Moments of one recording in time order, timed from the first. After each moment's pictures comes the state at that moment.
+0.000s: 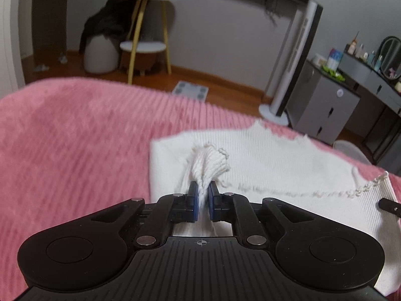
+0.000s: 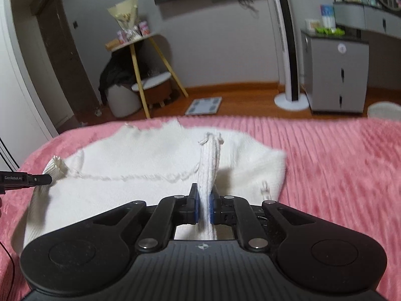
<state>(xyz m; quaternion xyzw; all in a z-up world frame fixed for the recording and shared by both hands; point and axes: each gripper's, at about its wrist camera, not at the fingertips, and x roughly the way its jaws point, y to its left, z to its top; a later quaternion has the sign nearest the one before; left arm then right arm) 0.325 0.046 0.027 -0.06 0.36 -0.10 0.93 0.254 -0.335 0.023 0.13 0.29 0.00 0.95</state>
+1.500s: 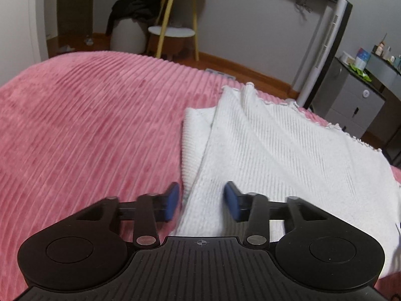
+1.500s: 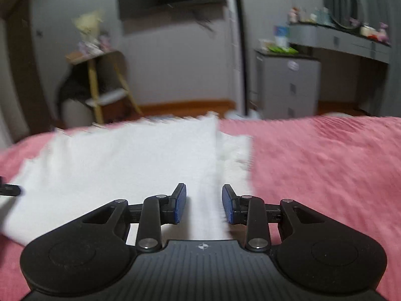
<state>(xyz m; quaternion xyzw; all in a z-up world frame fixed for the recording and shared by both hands) 0.320 0.060 -0.015 -0.07 0.39 -0.03 0.92 0.214 -0.270 0.016 0.11 0.25 -0.12 0.95</state>
